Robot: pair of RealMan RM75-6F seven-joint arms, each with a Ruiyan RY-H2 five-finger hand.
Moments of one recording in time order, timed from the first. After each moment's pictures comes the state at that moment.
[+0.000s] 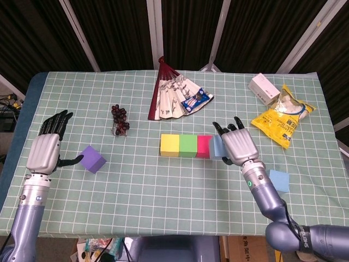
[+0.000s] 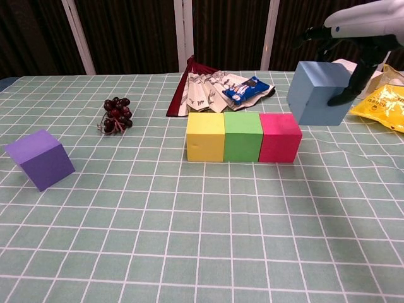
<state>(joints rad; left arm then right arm) -0.44 -1.15 -0.25 -2.05 1.06 1.40 0.39 0.90 -1.13 0.22 -2.05 -0.56 1.14 -0.83</state>
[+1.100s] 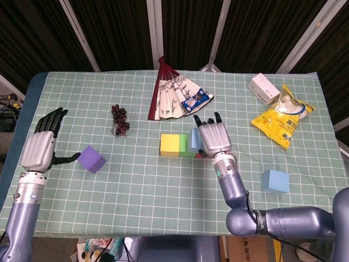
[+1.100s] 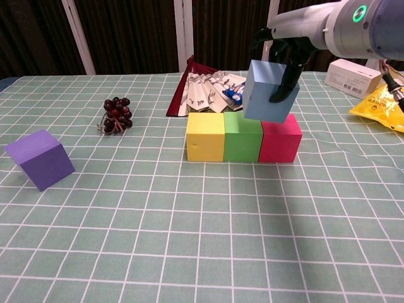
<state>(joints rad) -0.44 -1.11 -0.26 -2.06 1.03 1.38 0.32 1.11 -1.37 0.31 -1.92 -0.27 1.29 -0.91</state>
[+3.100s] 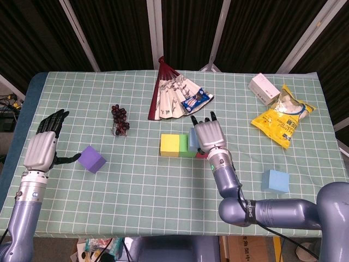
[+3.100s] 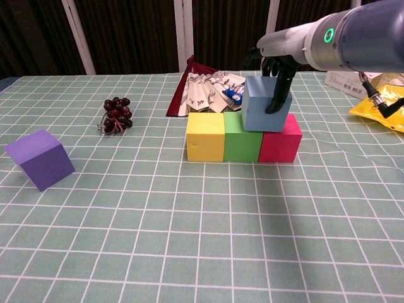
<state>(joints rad) -0.45 -1.12 -0.26 -2.04 1.00 1.36 0.32 1.19 -1.41 0.28 -1.78 -0.19 1.19 -0.96</state>
